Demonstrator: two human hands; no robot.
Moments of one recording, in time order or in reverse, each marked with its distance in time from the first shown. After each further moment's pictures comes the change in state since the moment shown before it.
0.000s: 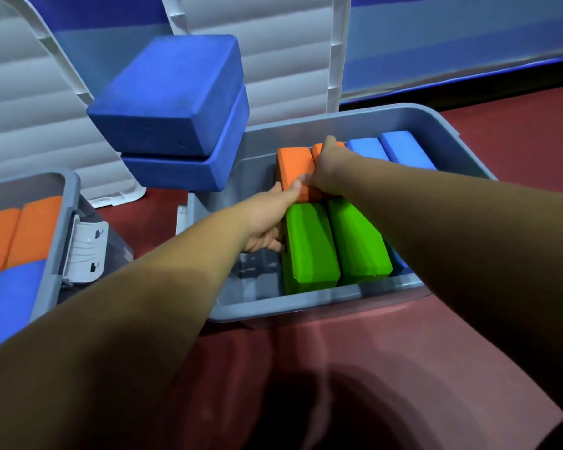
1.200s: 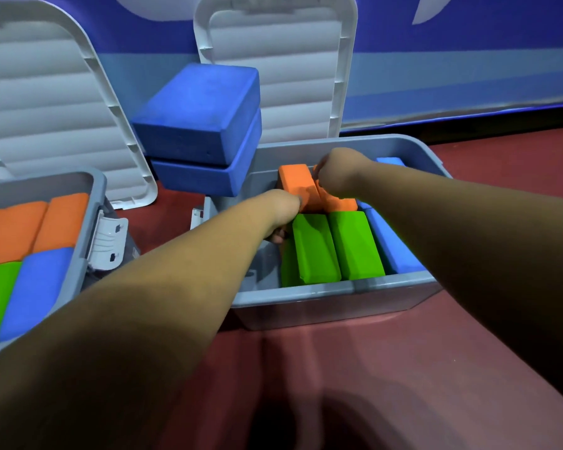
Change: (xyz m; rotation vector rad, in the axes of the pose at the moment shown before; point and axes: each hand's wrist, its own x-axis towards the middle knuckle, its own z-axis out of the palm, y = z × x) left_hand -0.043 0.034 0.026 0.367 0.278 -0.017; right_hand -0.050 -0.005 -0.042 0.186 0.001 -0.044
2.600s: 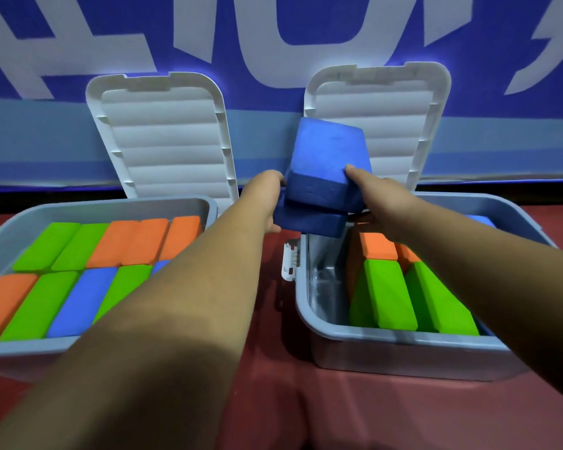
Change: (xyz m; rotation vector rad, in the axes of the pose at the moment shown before) left_hand -0.059 -0.045 -0.179 -0.780 0.343 0.071; right_hand -0.019 -0.105 0.033 0.875 -0.021 0.002
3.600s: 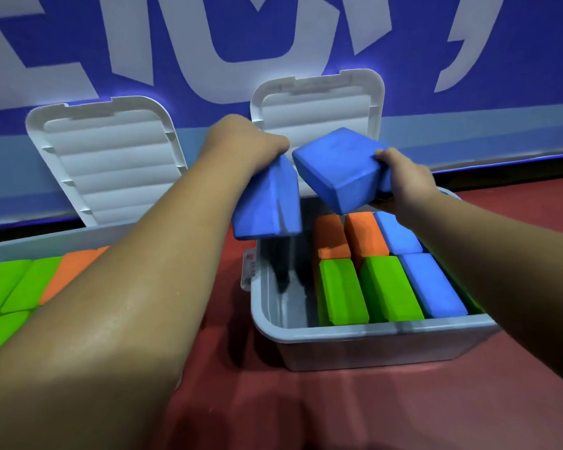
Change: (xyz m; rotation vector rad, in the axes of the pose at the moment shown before) left_hand -0.066 0.089 0.066 0.951 0.282 0.574; right_hand 0.002 0.001 -0.122 0.491 0.326 -0.012
